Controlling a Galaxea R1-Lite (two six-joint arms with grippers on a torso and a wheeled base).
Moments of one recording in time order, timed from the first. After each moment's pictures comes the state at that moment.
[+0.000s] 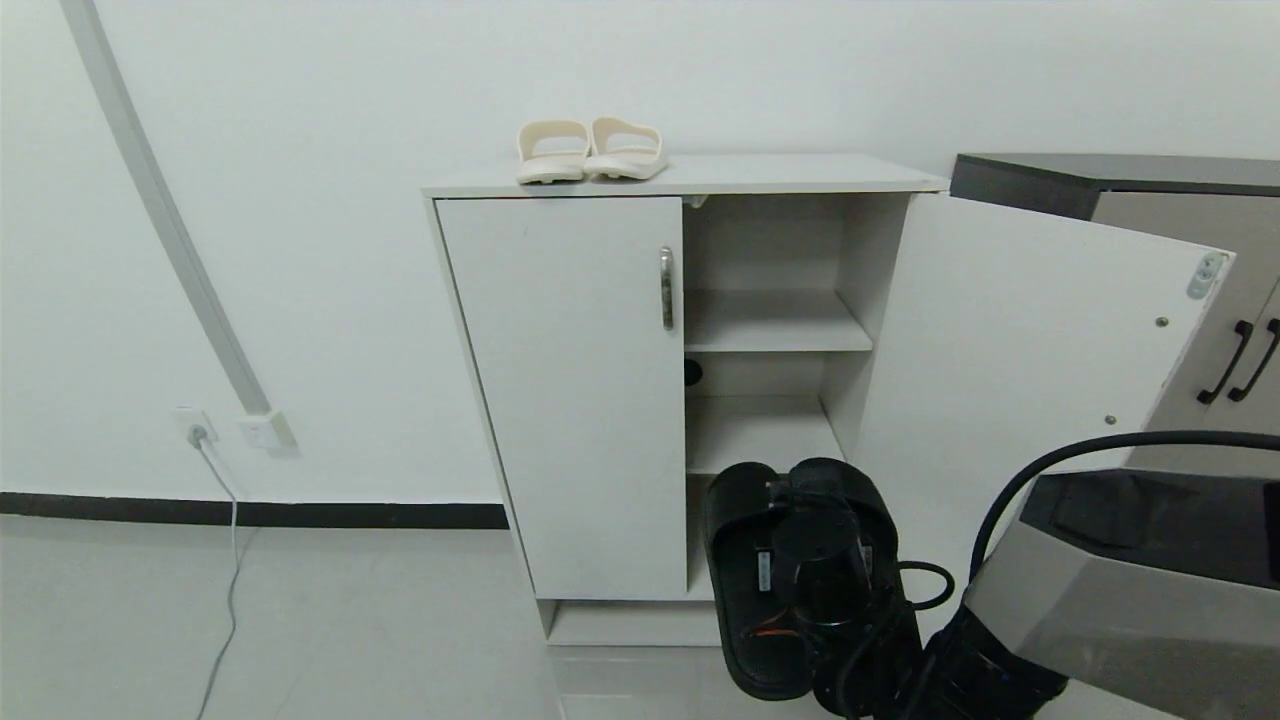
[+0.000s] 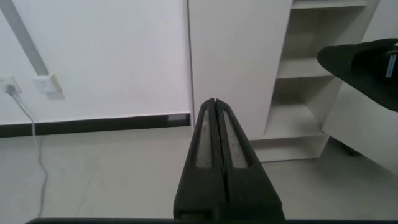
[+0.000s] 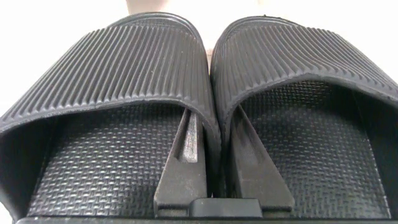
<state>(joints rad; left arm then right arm) 0.00 0.00 0.00 0.01 -0.03 0.03 0.84 2.24 -0.80 -1.12 -0.80 0.21</state>
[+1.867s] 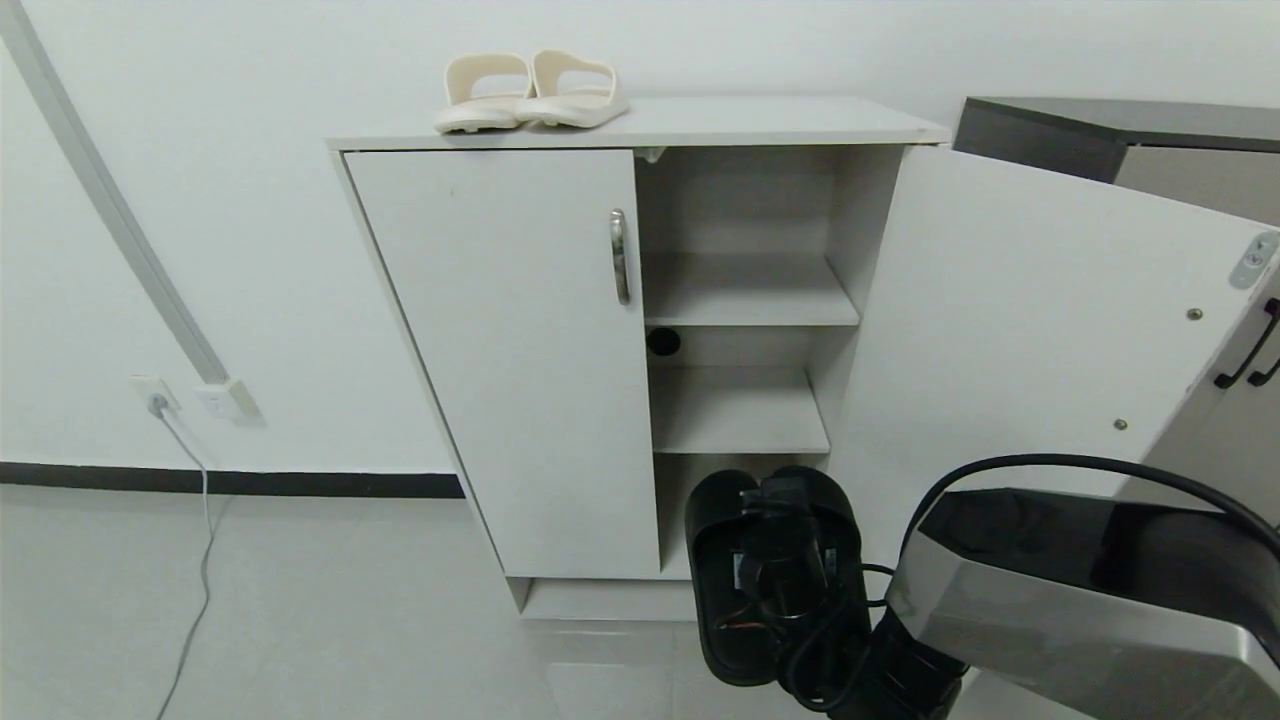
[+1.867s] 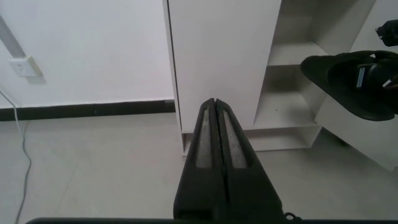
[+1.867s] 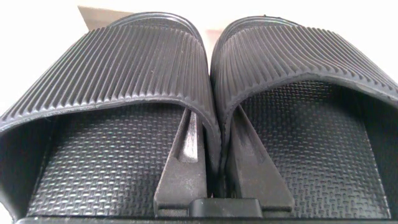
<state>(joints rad) 0.00 0.00 0.00 0.01 -0.03 0.03 0.80 2.41 -0.96 -1.14 -0.77 0.21</state>
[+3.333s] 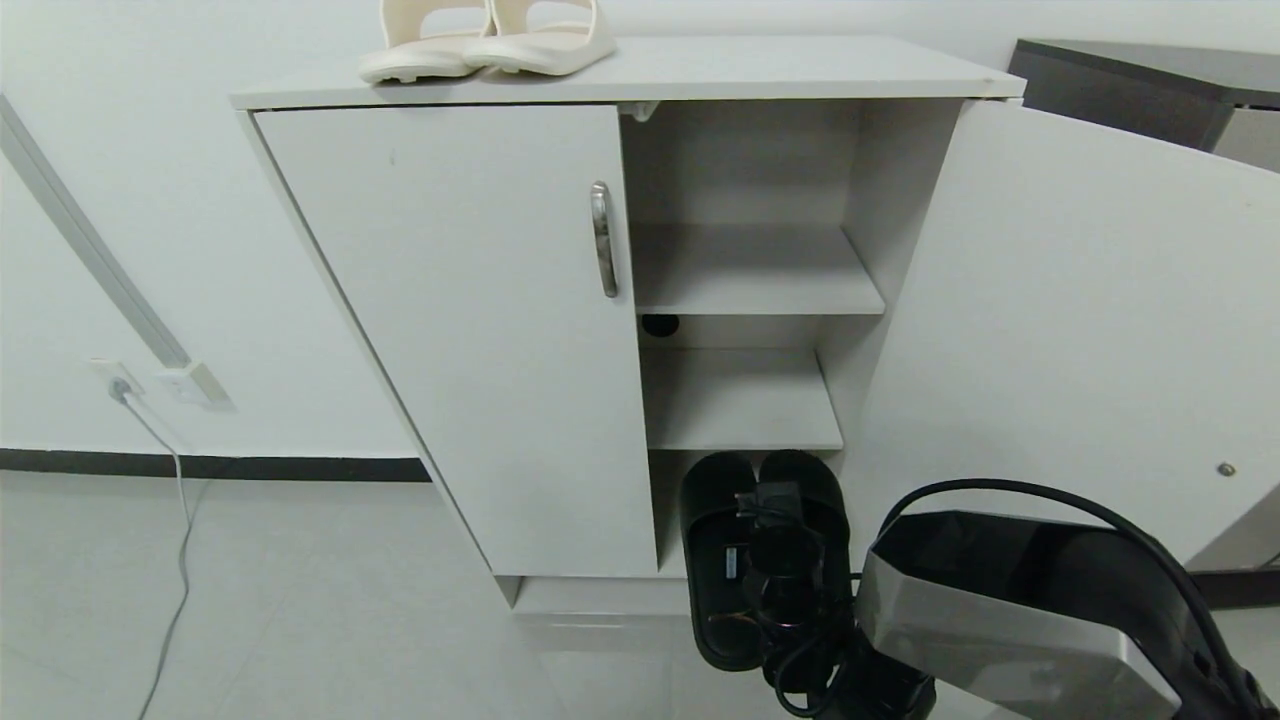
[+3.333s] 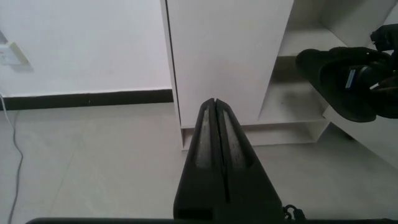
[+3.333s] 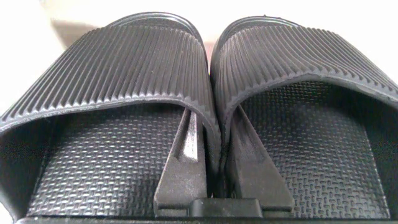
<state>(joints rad) 0.00 0.00 0.00 0.01 -0.03 0.03 0.79 2.53 -1.01 -1.40 -0.78 0.10</state>
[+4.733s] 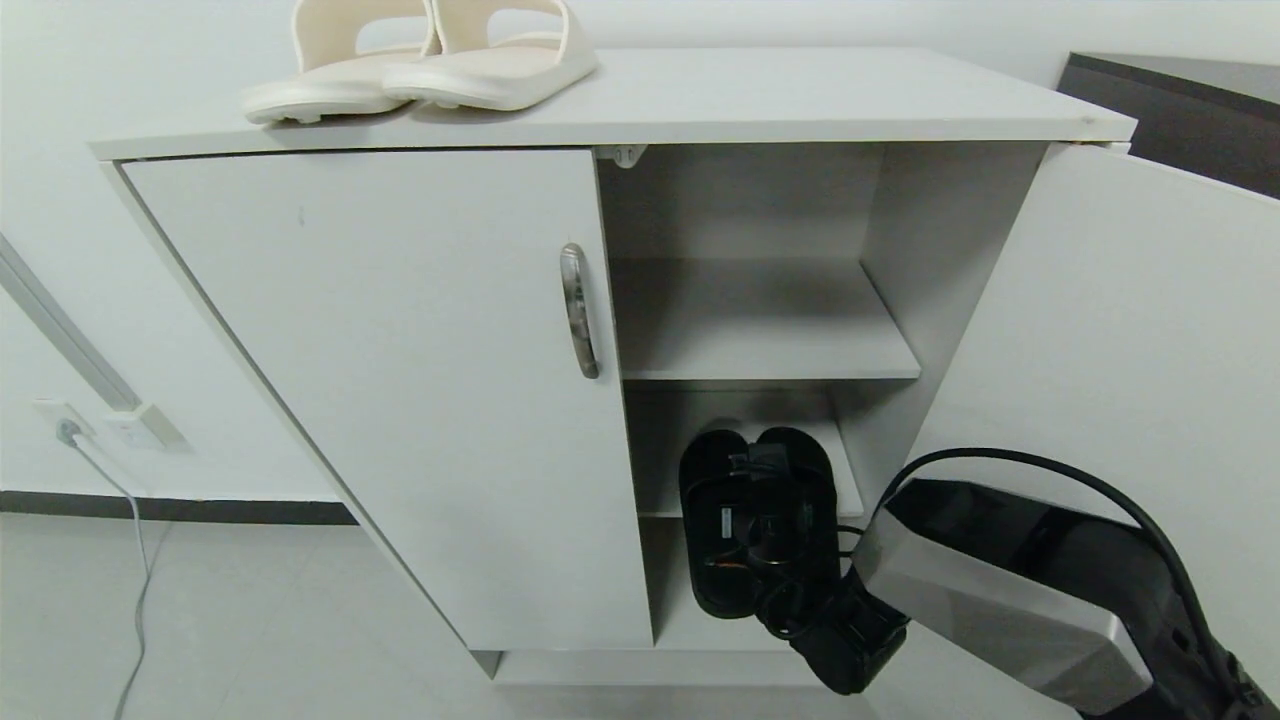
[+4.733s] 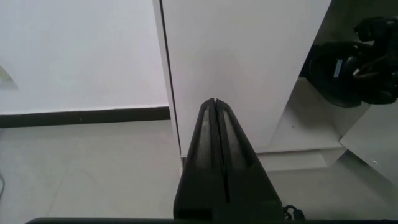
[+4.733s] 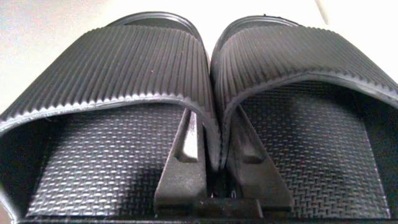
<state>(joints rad) 0.00 0.00 0.00 0.01 -0.03 0.02 0.71 2.58 -1.27 -1.17 -0.71 0.09</state>
